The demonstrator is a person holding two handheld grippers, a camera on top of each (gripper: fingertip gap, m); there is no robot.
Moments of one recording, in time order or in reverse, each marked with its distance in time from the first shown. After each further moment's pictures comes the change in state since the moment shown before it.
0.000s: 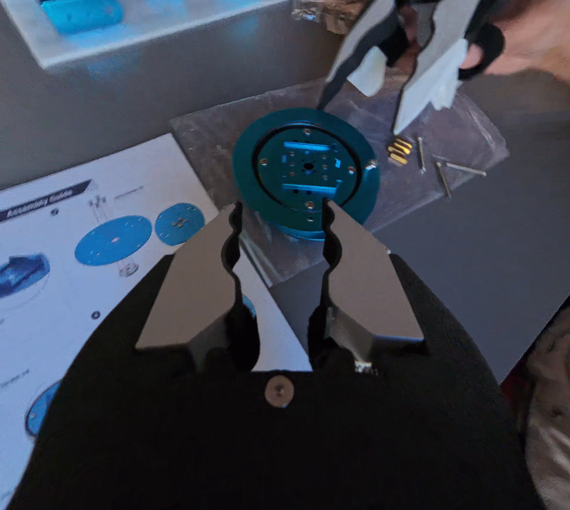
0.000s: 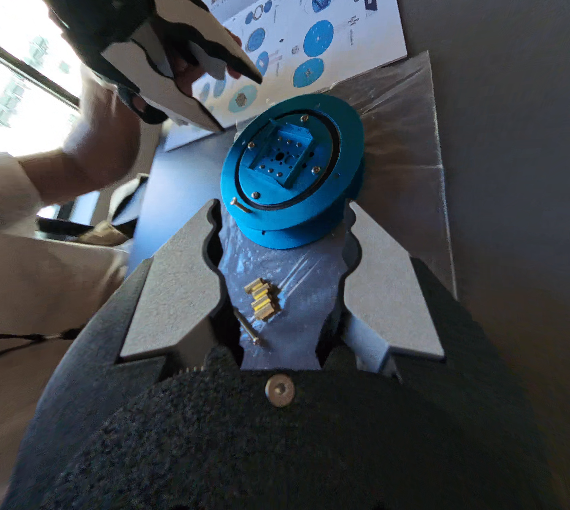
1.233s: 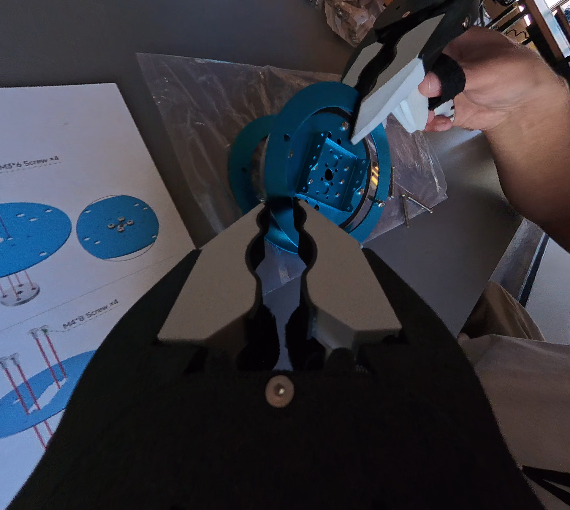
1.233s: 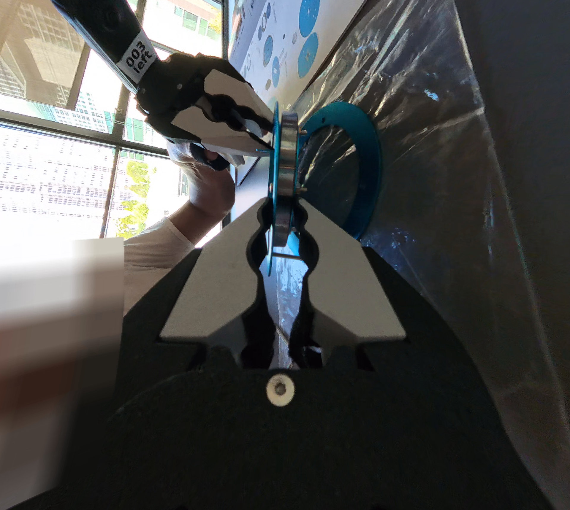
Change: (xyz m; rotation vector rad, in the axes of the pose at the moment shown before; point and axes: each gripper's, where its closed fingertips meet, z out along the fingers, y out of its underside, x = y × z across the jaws) left arm 0.012 0.002 0.032 -0.087 0.184 -0.303; right arm -0.003 -0.005 0.004 -0.044 -0.268 0.545
